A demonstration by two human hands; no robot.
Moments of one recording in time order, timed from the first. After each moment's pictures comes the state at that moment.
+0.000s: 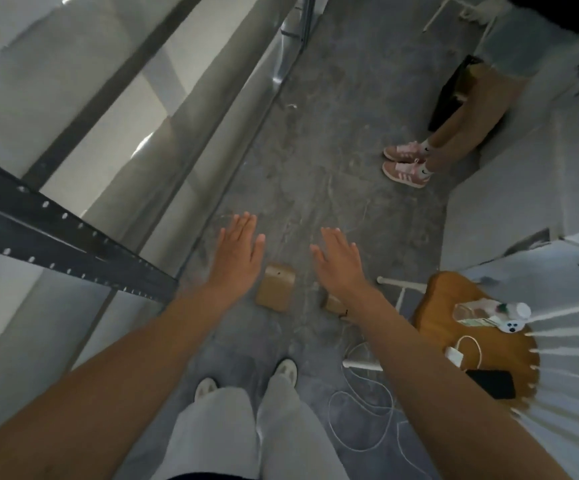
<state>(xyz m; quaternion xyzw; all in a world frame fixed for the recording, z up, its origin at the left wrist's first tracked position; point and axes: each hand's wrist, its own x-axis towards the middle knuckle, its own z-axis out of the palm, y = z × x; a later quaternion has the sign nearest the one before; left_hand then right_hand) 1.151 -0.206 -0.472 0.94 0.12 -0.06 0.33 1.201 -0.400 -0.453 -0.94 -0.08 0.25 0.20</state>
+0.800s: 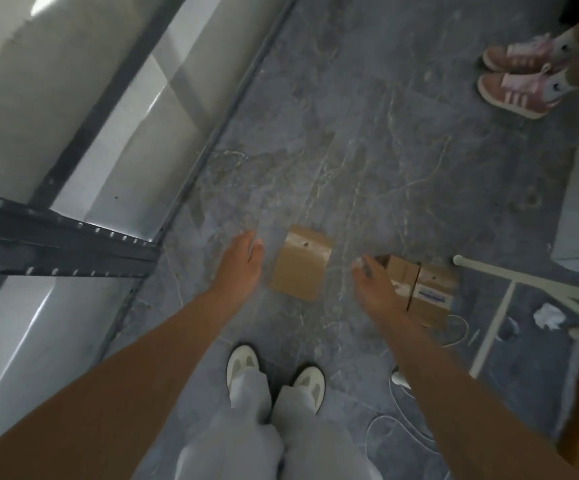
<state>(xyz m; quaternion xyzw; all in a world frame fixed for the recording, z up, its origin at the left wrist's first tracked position) 1.196 -0.189 -0.837 0.83 0.29 -0.19 0.44 1.241 -0.415 -0.862 -0.85 0.17 0.36 0.35</state>
